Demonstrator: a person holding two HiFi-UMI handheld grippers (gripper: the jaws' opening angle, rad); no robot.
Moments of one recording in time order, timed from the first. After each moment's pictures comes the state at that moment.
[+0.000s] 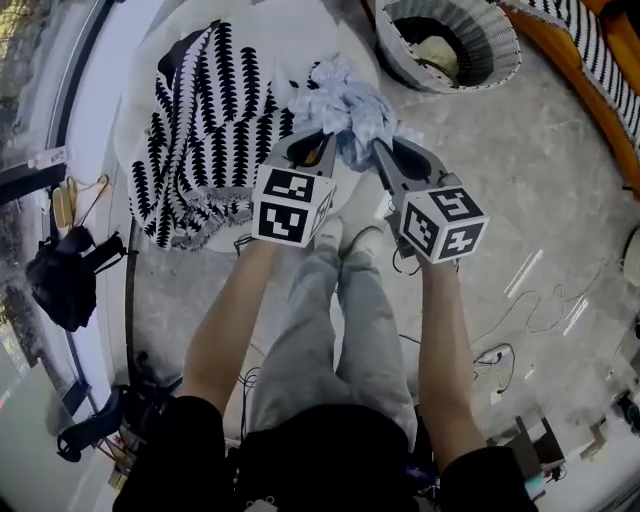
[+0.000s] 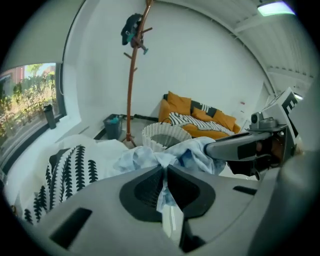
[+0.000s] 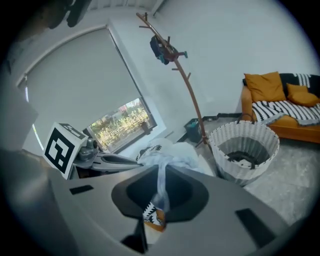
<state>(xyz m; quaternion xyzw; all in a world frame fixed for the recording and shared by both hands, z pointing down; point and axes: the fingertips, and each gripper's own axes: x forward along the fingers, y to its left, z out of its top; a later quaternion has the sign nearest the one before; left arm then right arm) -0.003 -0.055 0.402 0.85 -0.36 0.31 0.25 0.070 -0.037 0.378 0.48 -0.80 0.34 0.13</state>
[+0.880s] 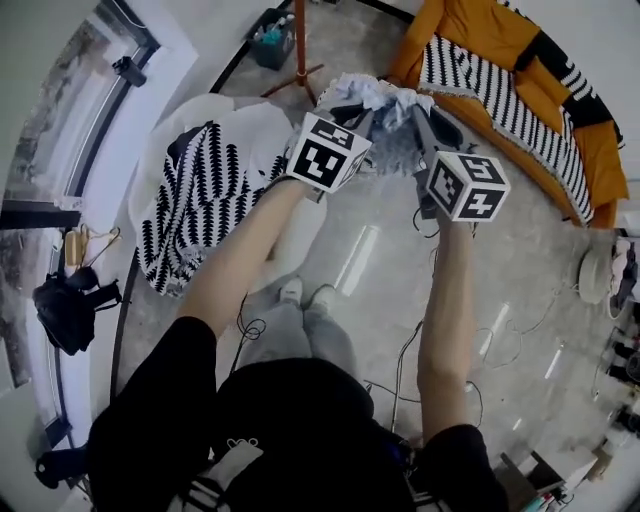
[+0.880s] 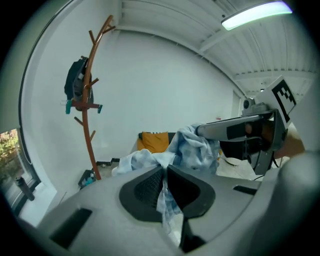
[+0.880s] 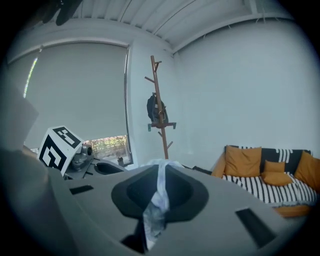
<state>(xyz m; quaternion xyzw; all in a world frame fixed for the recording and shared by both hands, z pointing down) 0.200 -0.165 0.104 0.93 -0.28 0.21 0.11 0.270 -0.147 0.051 0.60 -0.78 0.14 0.10</state>
